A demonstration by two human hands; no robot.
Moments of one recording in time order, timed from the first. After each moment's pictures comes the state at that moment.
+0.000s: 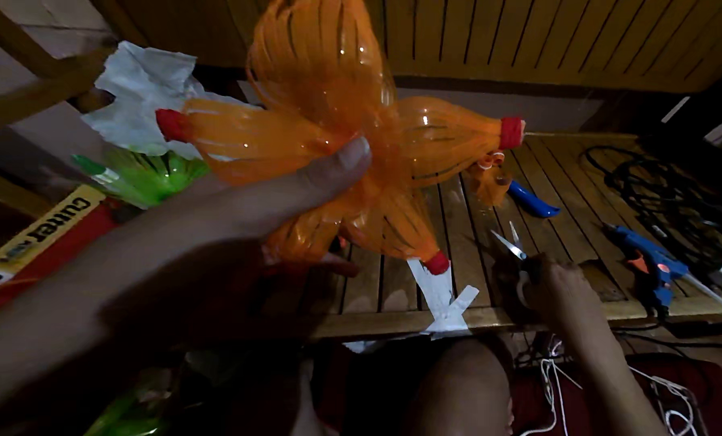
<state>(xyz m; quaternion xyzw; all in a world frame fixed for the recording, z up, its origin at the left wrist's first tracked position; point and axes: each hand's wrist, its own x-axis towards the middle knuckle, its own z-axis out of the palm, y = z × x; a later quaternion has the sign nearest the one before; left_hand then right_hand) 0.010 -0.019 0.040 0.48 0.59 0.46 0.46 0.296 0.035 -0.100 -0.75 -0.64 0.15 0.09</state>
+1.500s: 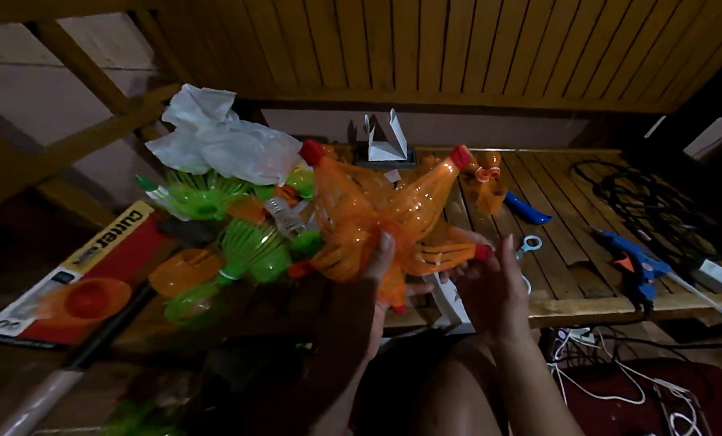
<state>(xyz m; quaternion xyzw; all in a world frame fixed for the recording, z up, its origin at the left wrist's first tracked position) 0.059 -0.035 -0.074 0.34 0.41 0.71 0.46 0.206 0.012 -0.109 -0.17 -0.49 0.61 0.60</state>
